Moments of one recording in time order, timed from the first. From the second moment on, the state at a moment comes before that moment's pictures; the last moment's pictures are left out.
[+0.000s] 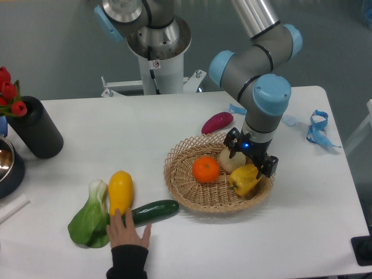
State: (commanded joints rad) arm 2.67 -1.97 -1.75 -0.93 1.47 1.43
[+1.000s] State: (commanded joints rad) arm 2.64 -2.03 -1.73 -0.92 1.47 1.36
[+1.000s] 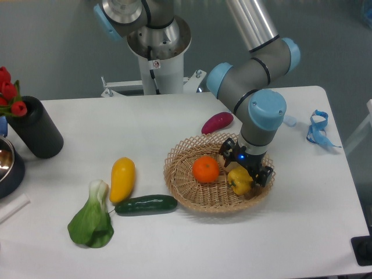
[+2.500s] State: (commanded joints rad) arm 2.73 -1.93 -1.54 -1.16 1.47 1.33
